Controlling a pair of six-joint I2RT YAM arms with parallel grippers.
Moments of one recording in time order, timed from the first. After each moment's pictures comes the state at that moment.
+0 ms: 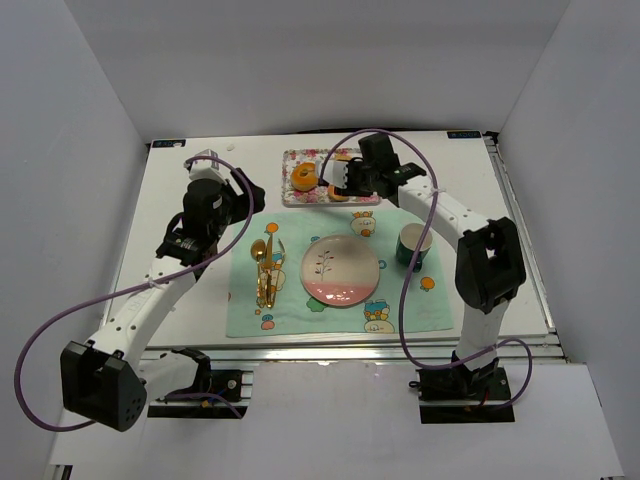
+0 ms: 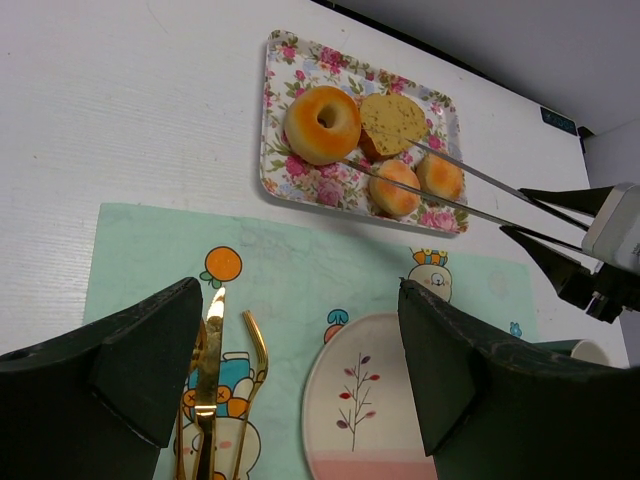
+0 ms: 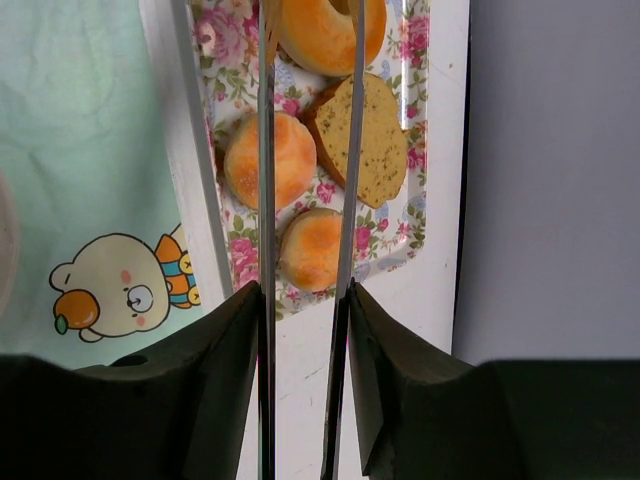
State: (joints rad) left arm -0.33 1.13 0.92 -0.11 -0.16 -0.55; right arm 0.53 1.88 1.58 -0.39 -0.20 -1.14
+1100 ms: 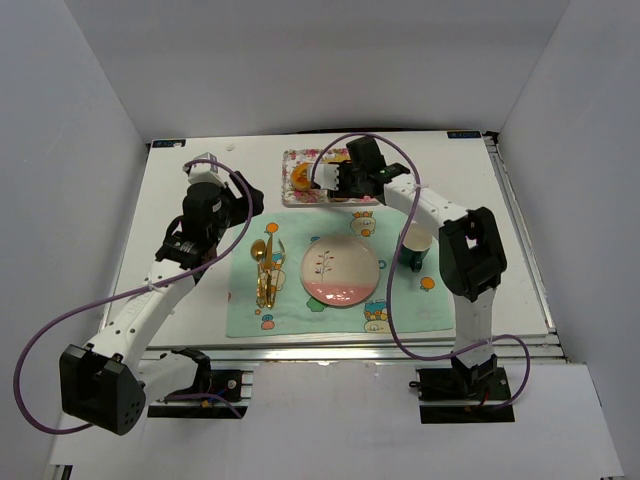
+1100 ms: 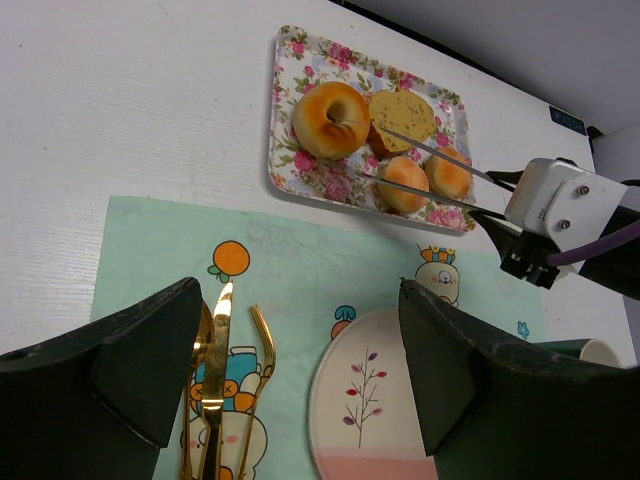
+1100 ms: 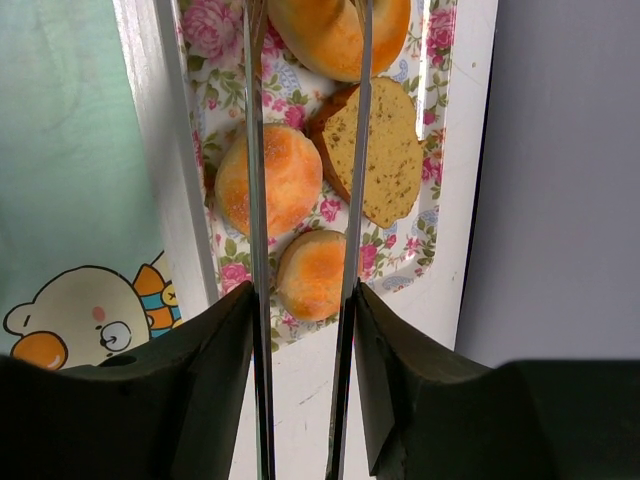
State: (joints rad) left arm -0.33 1.11 0.90 -0.11 -0.17 -0.55; right arm 0.55 2.02 1.66 -0.38 -0.14 -1.16
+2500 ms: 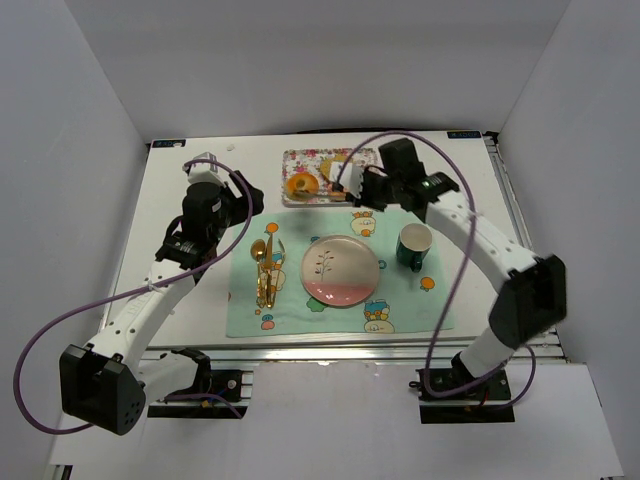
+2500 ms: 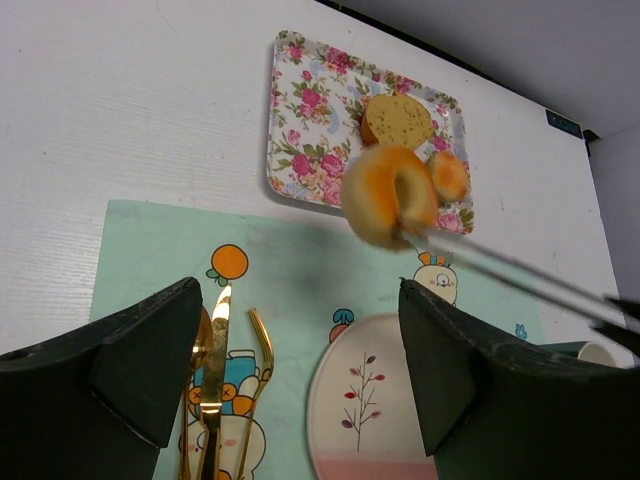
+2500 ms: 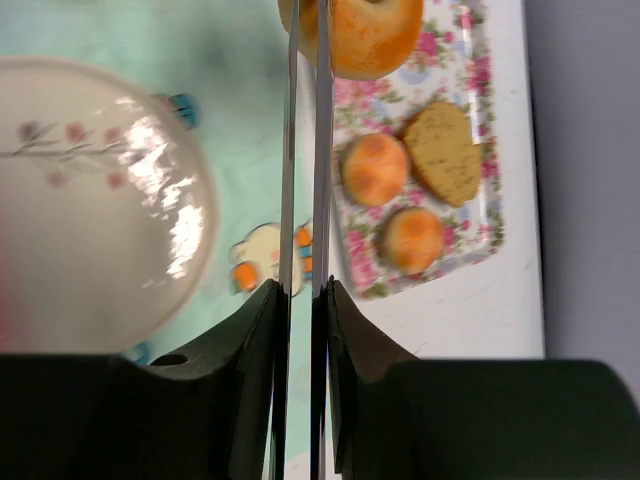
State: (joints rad) left arm -0.33 1.11 0.90 -0.10 -0.17 -0.55; right arm 0.54 1.64 1.48 -0.54 -0.33 -0.94
